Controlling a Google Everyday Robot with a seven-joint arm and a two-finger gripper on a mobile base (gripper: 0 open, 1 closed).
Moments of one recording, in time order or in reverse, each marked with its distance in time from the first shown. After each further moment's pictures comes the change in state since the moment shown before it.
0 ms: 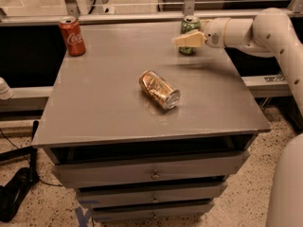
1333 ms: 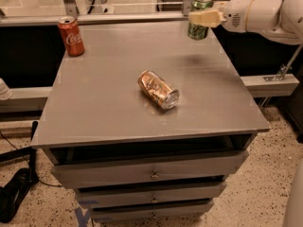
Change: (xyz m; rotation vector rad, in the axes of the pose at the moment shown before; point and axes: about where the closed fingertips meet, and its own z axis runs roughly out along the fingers) arm -0.062 0.003 -0.053 -0.001 -0.077 0.042
